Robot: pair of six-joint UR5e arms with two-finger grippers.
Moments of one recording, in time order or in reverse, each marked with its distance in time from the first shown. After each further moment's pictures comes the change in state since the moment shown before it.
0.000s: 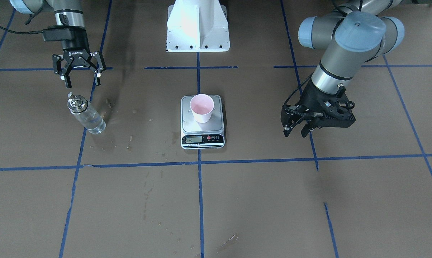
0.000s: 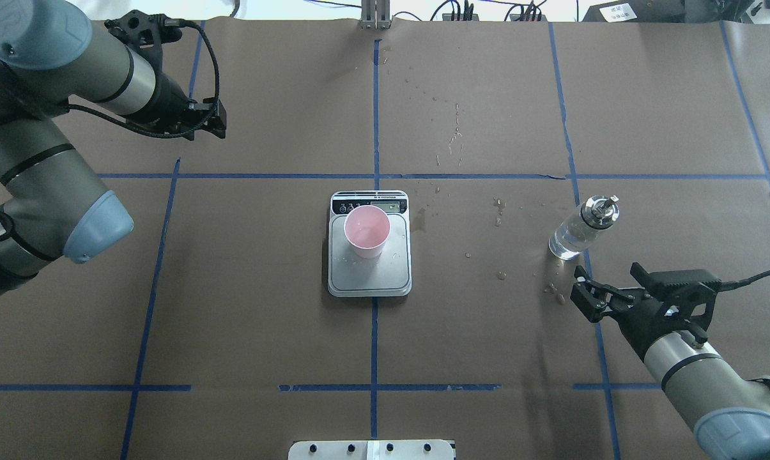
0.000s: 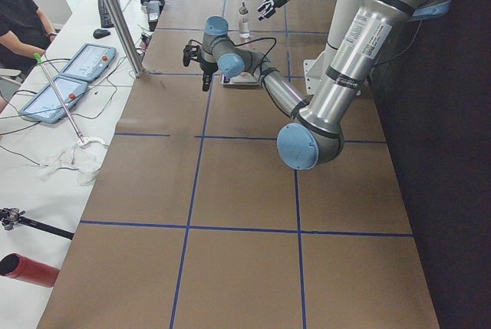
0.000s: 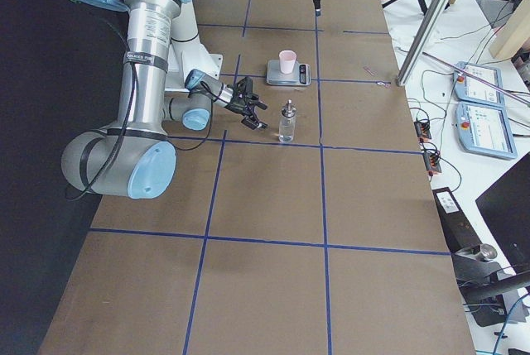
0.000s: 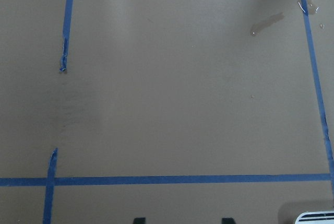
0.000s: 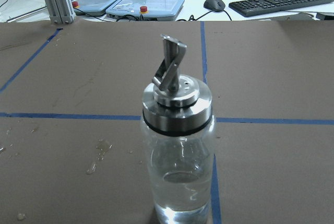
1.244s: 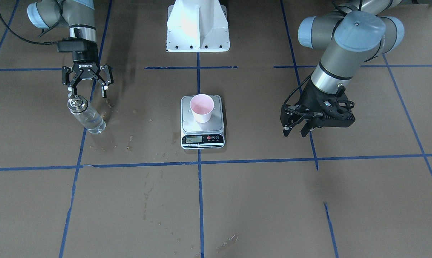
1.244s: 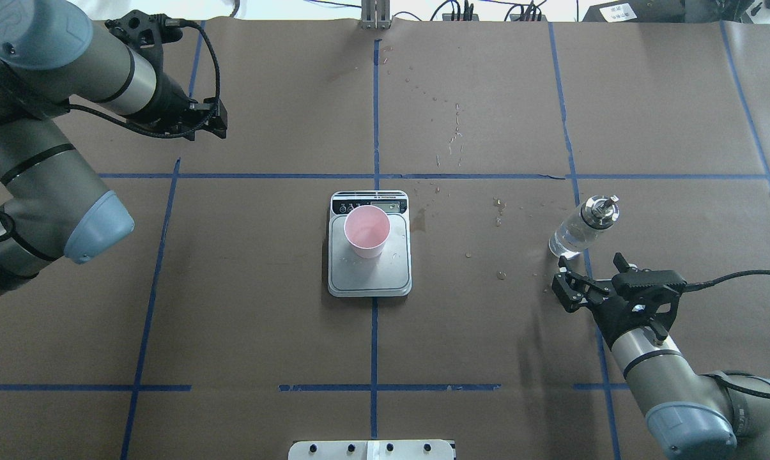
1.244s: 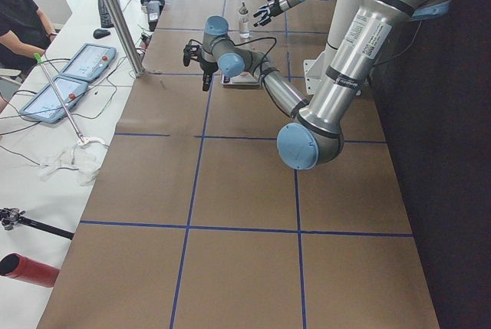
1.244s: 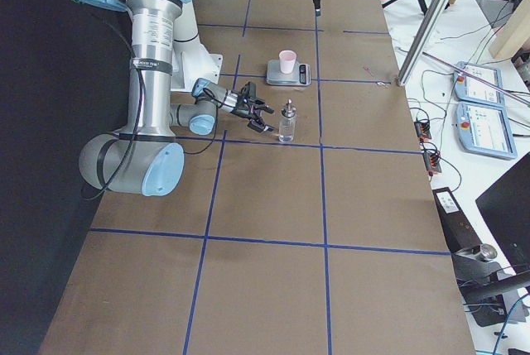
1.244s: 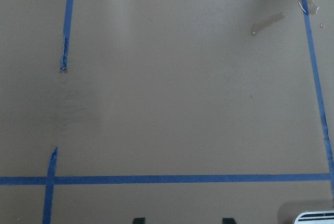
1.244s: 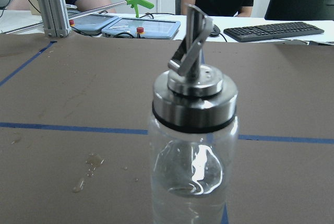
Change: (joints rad) left arm 0.001 -0.002 -0.001 0.002 0.000 -0.005; right arm 0.022 0.102 -0.134 0.000 -0.077 -0.016
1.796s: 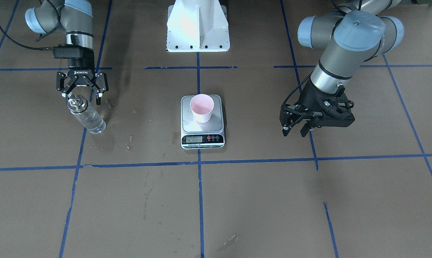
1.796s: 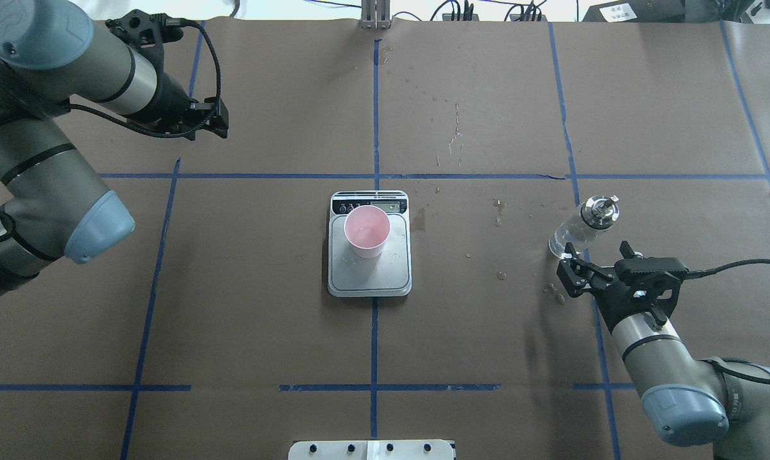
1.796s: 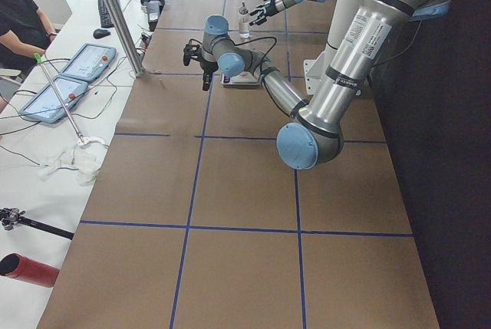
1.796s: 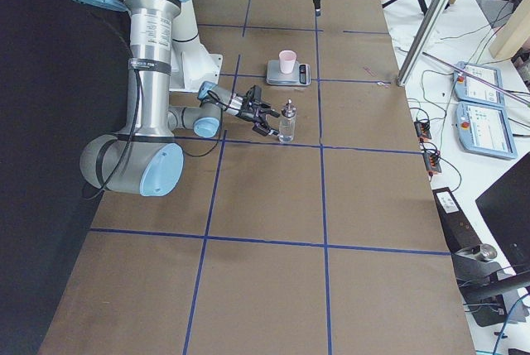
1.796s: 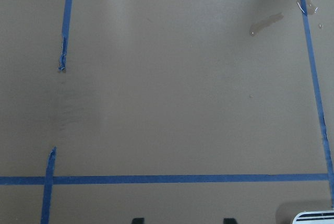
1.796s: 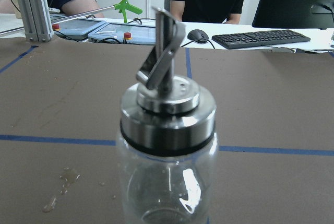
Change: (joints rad) left arm 0.001 -0.001 -0.001 0.000 0.000 -0.003; right arm 0.044 0.025 -0.033 -0.002 0.005 -0.005
